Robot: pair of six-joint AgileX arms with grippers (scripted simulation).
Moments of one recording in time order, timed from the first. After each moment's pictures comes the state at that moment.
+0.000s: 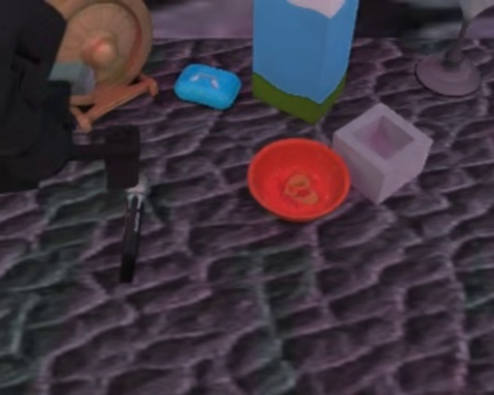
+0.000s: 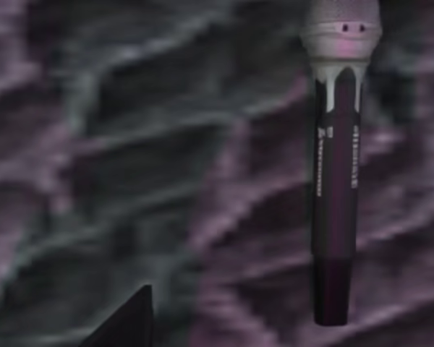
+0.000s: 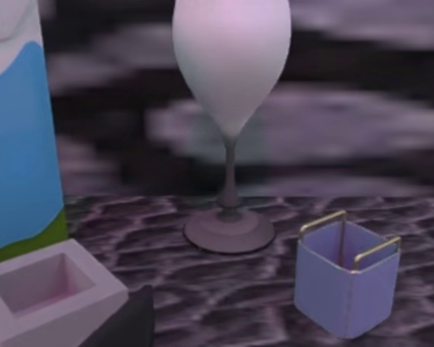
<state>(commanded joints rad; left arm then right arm) -0.28 1.56 1.13 -0.76 -0.01 -0.26 0.00 0.00 0.00 0.00 0.00 0.00</state>
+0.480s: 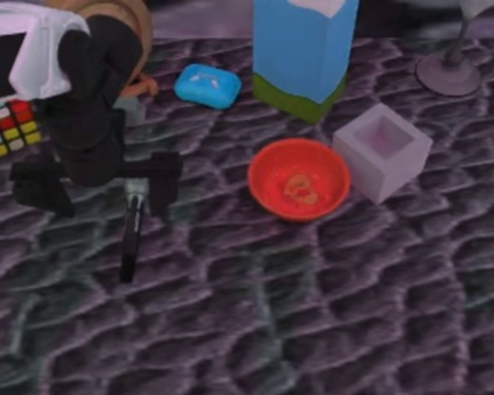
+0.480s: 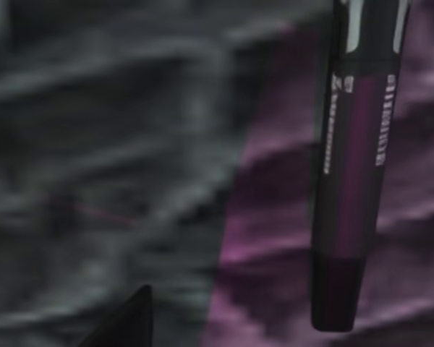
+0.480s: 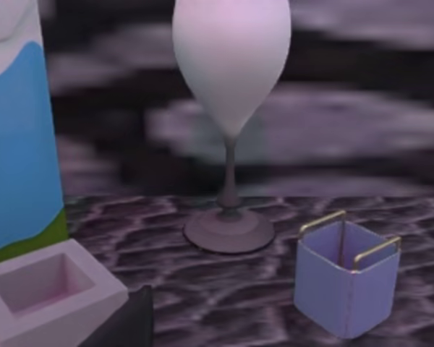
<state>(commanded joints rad) -0.35 1.92 1.37 -0.95 -0.02 -0.32 0.00 0.00 0.00 0.00 0.00 0.00</state>
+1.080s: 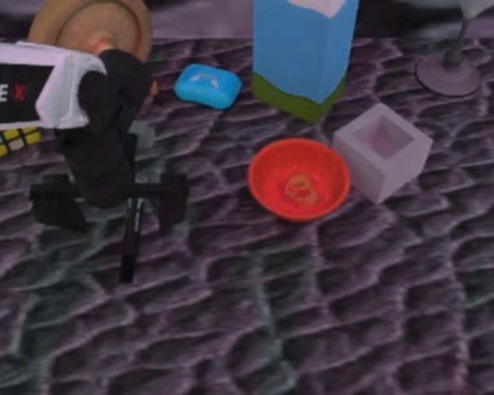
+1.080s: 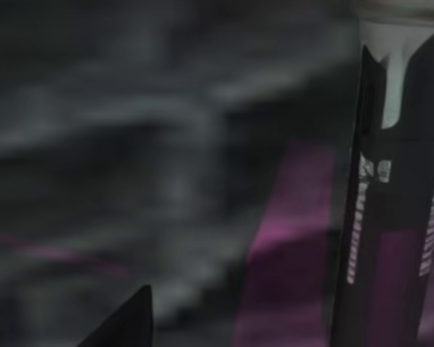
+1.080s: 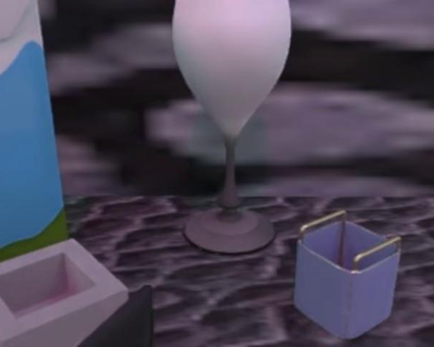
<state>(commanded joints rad) -0.34 2.02 1.30 -0.77 -0.02 -0.31 0.00 0.00 0.00 0.00 0.00 0.00</state>
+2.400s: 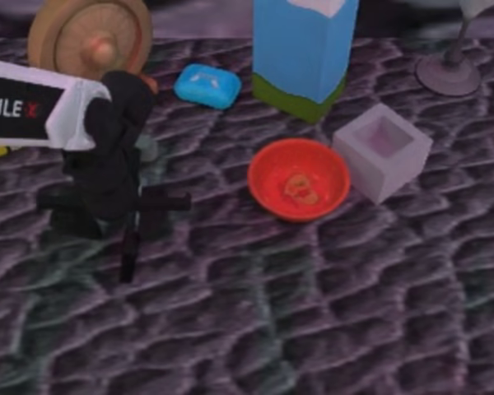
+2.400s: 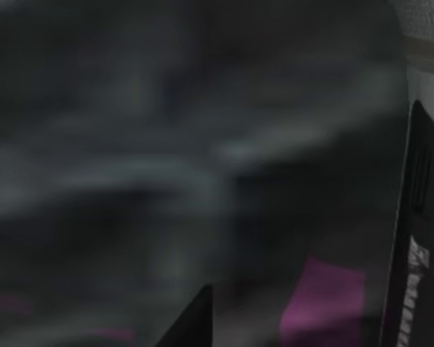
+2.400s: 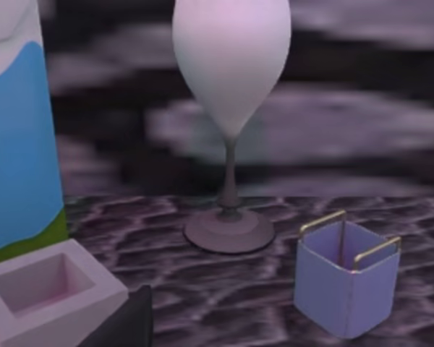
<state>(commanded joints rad) -0.34 2.12 1.23 -0.60 -0.02 -0.31 0.00 0.00 0.00 0.00 0.00 0.00</state>
